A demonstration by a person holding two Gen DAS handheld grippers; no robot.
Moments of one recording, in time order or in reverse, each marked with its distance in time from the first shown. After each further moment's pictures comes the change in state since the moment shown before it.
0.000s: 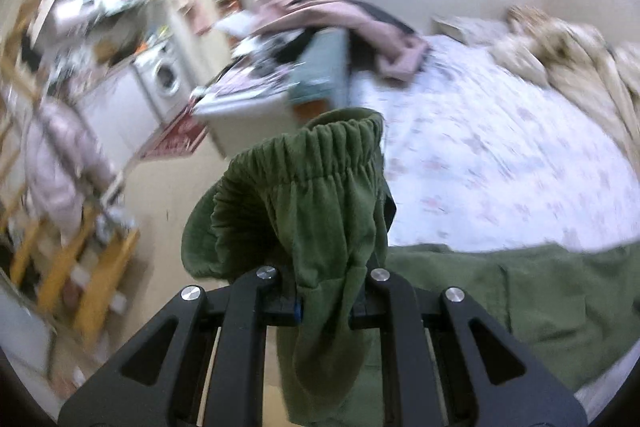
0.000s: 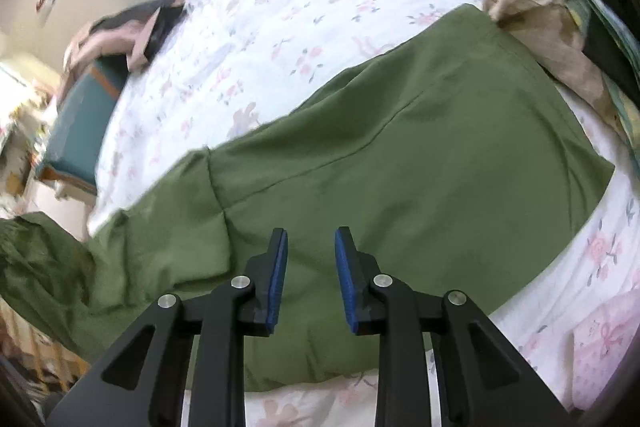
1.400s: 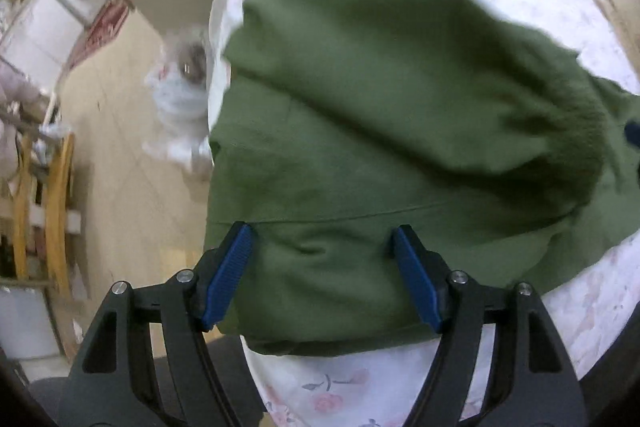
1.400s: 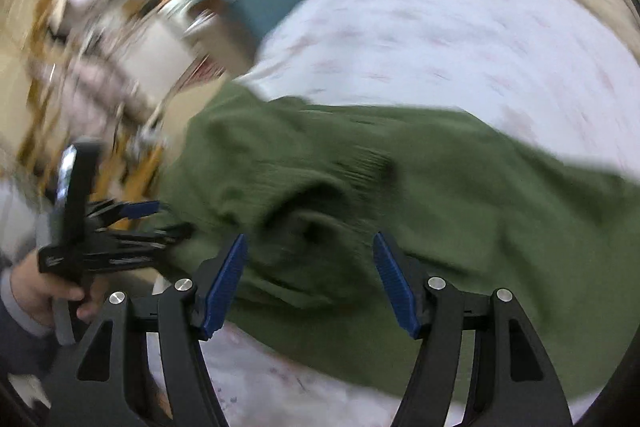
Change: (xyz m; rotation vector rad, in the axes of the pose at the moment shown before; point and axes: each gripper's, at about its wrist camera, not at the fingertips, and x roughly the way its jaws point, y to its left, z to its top) left arm 0.106 -0.070 -0.146 0.053 0.608 -0.197; right arm 0.044 0.222 -0.089 -0.786 0.185 0.278
